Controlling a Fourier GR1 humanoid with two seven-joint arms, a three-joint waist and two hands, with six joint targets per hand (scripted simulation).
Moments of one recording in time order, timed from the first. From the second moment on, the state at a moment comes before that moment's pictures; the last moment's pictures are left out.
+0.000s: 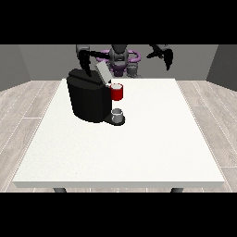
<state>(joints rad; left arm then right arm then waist) -0.29 0.04 0.13 -1.27 -0.12 -0.26 -0.13 -0.57 -0.17 -0.17 -1.06 -0.04 0.01 0.09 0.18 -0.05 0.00</state>
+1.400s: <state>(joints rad) -0.26 0.09 0.11 -1.41 -0.11 -0.23 -0.09 -0.84 -0.16 -0.08 -1.01 0.06 -0.03 0.18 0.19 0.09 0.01</state>
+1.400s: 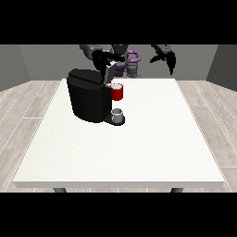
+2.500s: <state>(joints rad) -0.35 0.10 0.09 -1.43 -0.08 -0.27 -0.12 -1.22 -0.18 -0.02 -0.92 0.21 -0.07 0.18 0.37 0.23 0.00</state>
